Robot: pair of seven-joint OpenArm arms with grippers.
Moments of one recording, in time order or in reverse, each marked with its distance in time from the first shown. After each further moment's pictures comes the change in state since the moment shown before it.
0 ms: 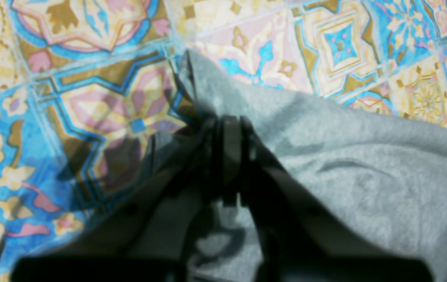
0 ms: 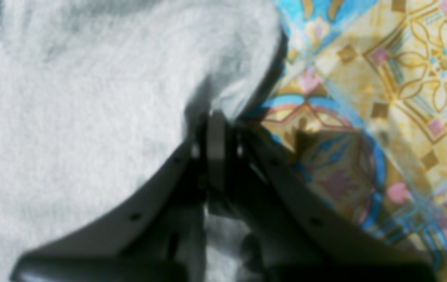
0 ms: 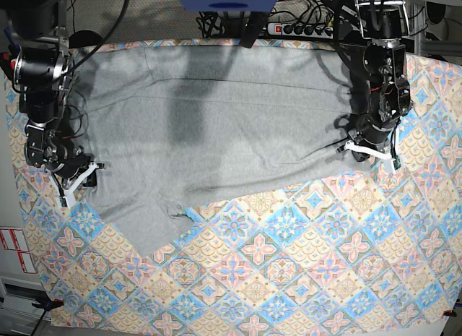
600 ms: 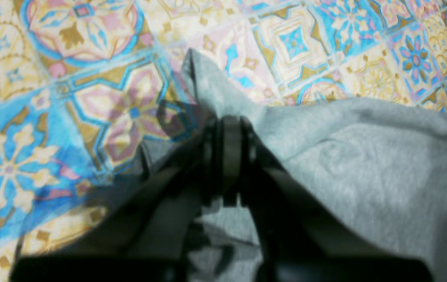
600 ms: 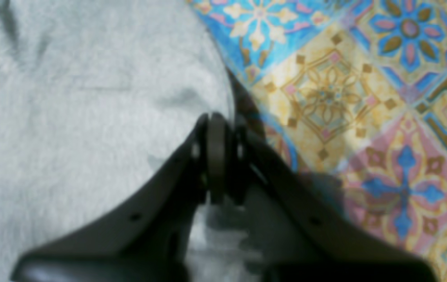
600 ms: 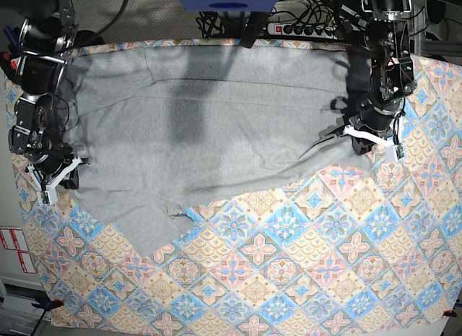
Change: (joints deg) left arm 10.3 -0.2 -0.1 16.1 0.1 0.1 0.0; right arm -13.9 0.2 13.0 26.4 -1.0 0.7 -5.6
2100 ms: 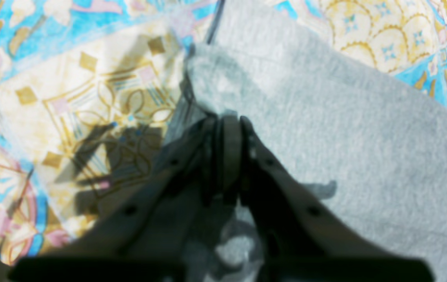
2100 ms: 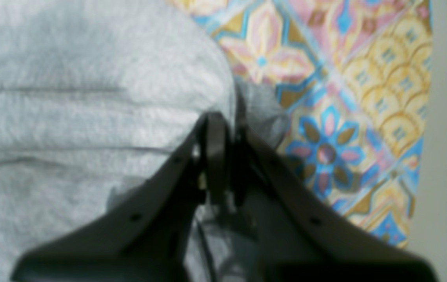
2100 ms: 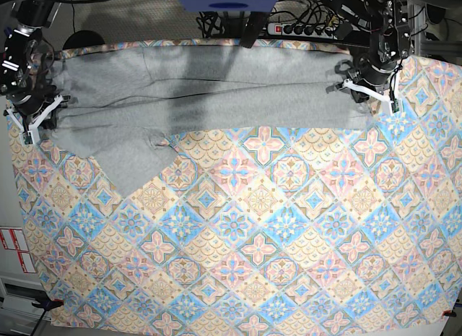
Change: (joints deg) left arm 10.9 -0.3 -1.2 -4.7 -0.1 -0.5 -0.1; right arm -25.1 -0.3 13.3 22.1 0.2 0.5 -8.9
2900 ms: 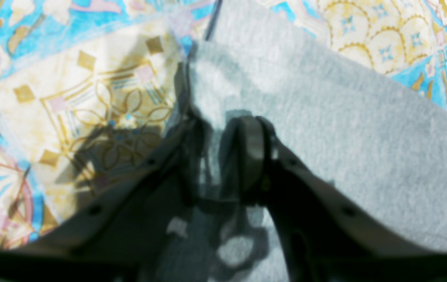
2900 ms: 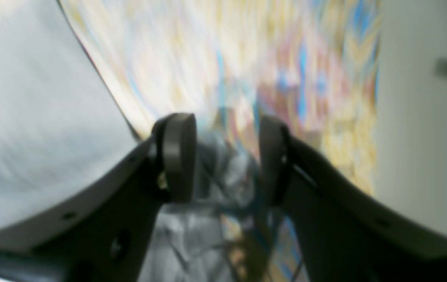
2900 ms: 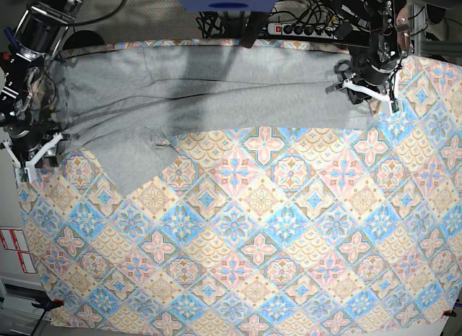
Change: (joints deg) left arm 0.0 0.2 -0.2 0.0 -0.2 0.2 -0.2; right arm 10.9 -3.6 0.8 5.2 -0.3 -0.5 -5.8
